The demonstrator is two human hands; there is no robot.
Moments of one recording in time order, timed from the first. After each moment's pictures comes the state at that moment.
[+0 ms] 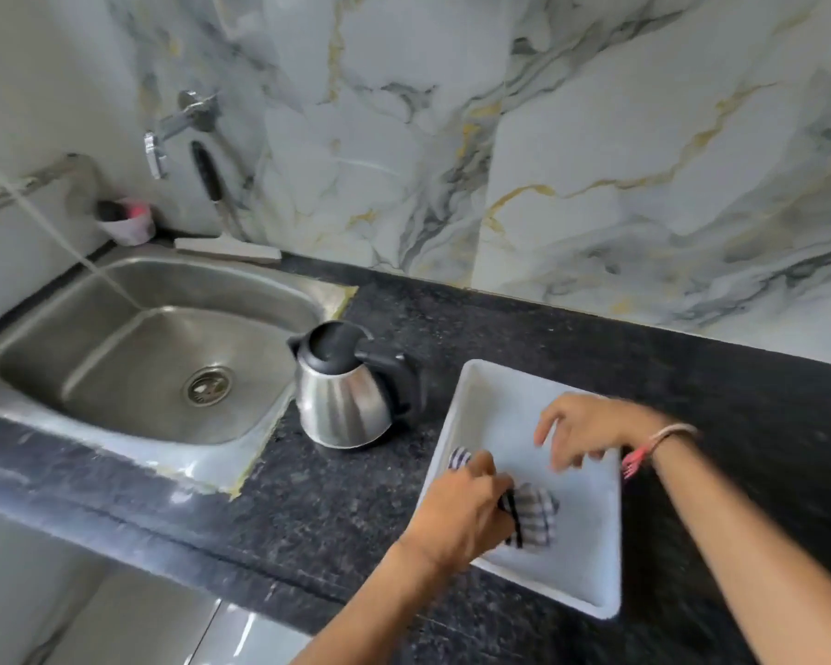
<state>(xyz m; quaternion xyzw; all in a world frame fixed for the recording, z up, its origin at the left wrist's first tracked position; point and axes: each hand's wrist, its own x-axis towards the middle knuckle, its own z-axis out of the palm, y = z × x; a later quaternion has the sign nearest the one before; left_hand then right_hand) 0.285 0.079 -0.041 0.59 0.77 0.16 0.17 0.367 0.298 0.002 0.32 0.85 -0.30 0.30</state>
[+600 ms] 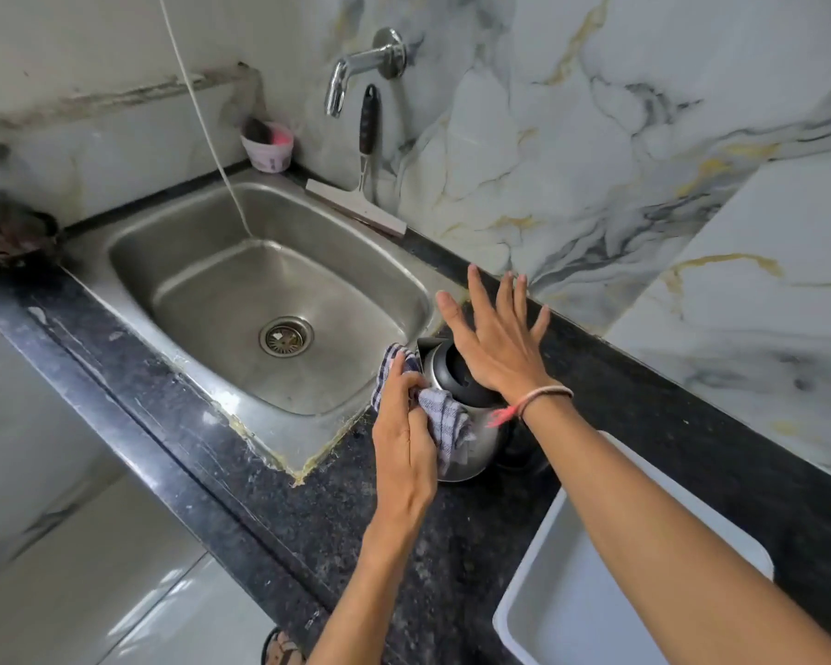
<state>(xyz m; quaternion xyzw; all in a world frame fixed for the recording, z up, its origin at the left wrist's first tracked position) 0.124 0.030 -0.084 0.10 0.72 0.69 0.02 0.076 0.172 -0.016 0.23 0.95 -0.20 0.00</state>
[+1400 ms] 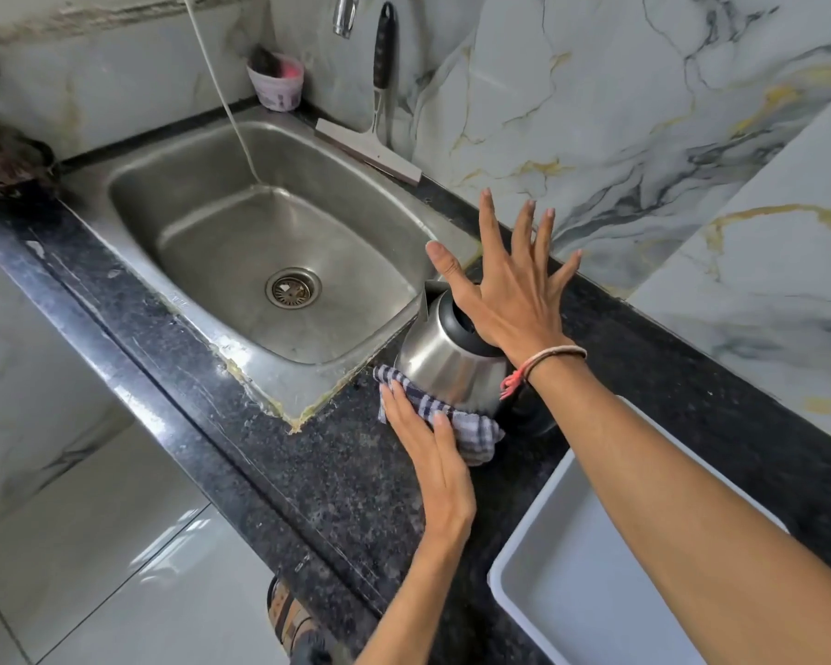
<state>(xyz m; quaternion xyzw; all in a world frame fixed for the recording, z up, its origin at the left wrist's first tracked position) 0.192 0.069 -0.153 -0.03 0.67 0.74 0.02 0.077 0.170 -0.021 0.19 0.97 -0.12 -0.07</state>
